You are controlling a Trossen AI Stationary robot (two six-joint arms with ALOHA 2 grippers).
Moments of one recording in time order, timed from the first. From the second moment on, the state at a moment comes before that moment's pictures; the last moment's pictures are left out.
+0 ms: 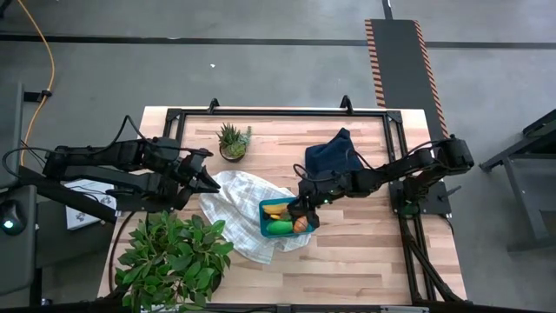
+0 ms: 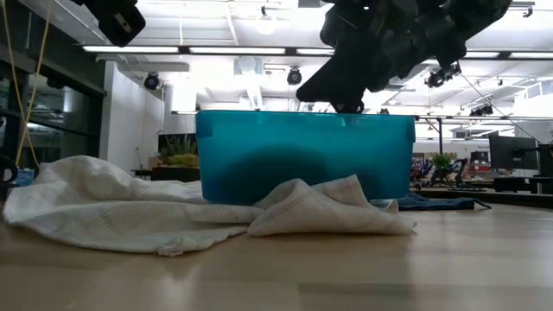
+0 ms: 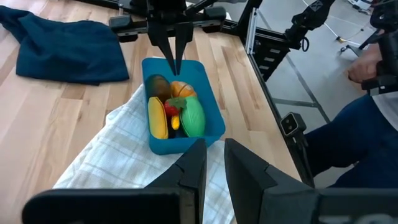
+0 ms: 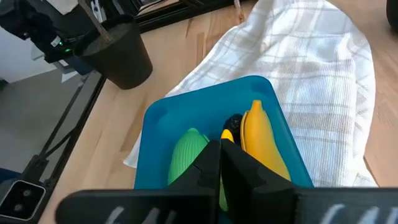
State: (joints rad) left arm 0.11 0.68 0.76 -0.58 0.26 -0.19; right arm 0.12 1.57 0.76 0.33 -0.12 0.30
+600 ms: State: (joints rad) left arm 0.11 0.67 0.76 -0.57 0.41 -0.13; right arm 0.11 1.31 0.76 0.33 -0.29 0.39
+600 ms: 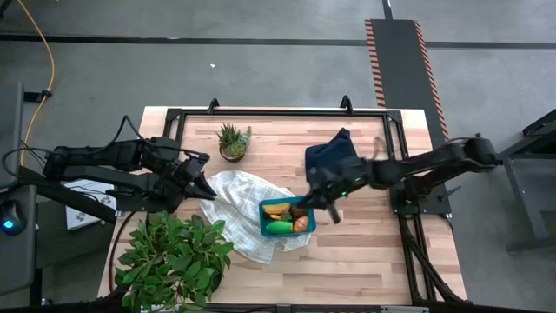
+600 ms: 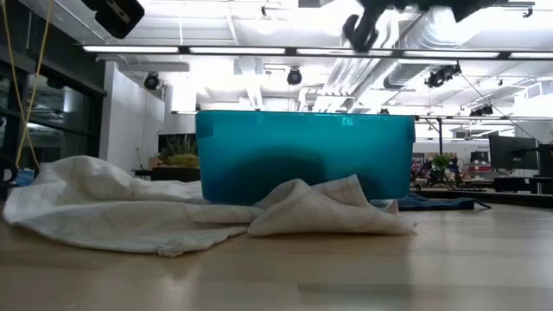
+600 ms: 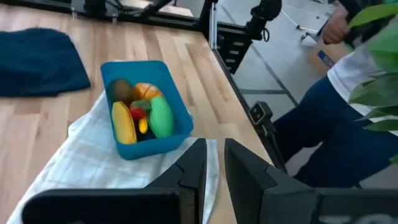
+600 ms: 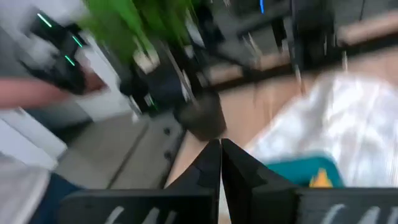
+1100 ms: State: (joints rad) left arm 0.11 0.46 0.76 -0.50 0.31 -0.01; right arm 0.09 0.70 0.66 0.15 -0.17 0.32
